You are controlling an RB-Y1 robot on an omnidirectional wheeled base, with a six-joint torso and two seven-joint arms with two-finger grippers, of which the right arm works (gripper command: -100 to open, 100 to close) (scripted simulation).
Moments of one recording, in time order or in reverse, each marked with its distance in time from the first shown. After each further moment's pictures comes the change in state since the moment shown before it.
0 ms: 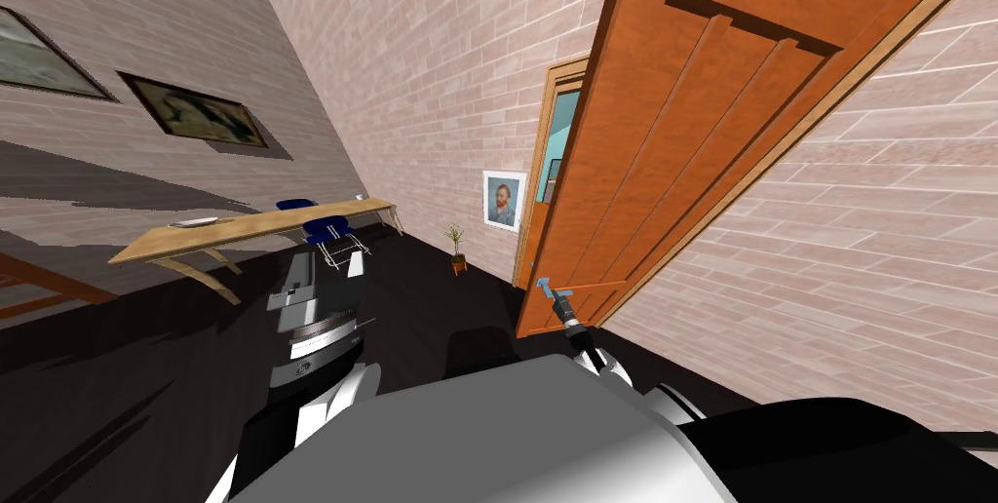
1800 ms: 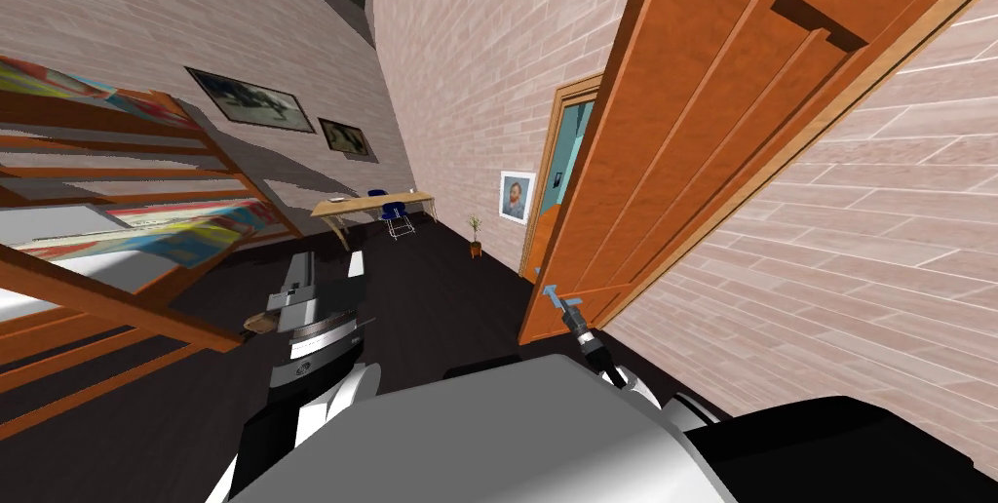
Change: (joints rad) arm 0.058 -0.071 0.066 0.074 -0.005 -0.157 -0.073
